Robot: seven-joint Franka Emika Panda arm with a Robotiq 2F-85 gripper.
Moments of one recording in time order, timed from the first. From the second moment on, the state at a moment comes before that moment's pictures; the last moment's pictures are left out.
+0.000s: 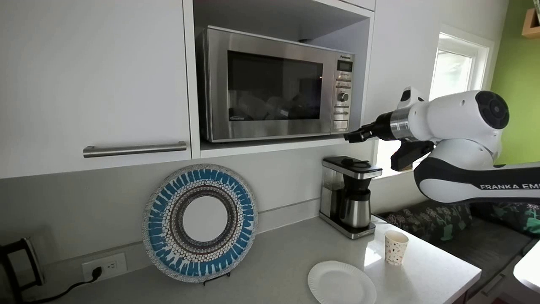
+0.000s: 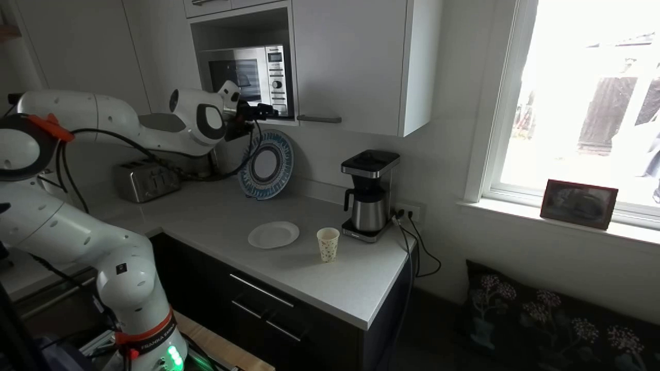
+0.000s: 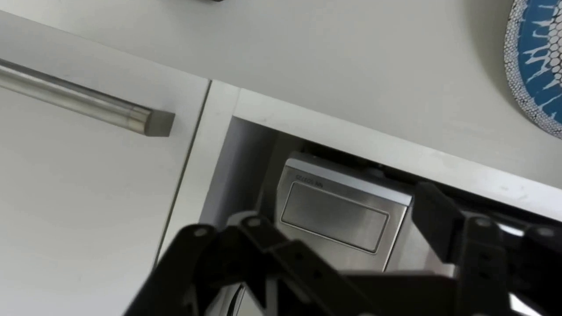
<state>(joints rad) -0.45 -0.62 0.35 -2.41 -0.41 3.17 0.27</state>
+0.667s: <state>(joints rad) -0.45 -0.51 0.35 -2.33 -0.40 3.26 0.30</state>
